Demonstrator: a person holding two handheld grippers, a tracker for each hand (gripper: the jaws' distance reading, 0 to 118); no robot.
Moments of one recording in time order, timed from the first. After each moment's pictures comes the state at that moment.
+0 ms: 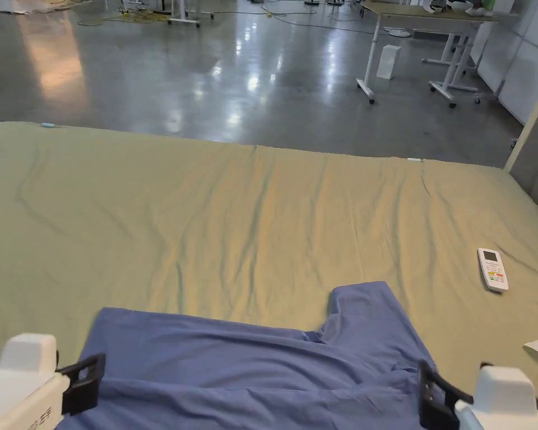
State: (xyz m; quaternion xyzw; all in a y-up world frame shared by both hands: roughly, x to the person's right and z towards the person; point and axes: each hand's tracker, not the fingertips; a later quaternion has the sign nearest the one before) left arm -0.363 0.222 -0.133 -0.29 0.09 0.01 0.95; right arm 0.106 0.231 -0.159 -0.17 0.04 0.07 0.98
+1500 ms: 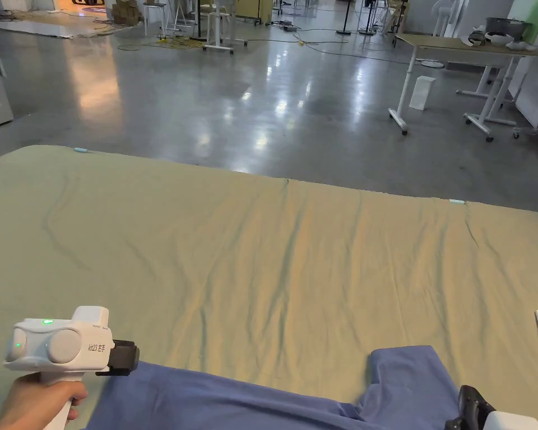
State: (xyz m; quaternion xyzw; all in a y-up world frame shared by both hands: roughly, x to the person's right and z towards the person) left arm -0.460 0.148 -0.341 -0.48 0.09 0.10 0.87; right arm 0.048 0.223 -0.232 -0.13 0.01 0.09 0.99
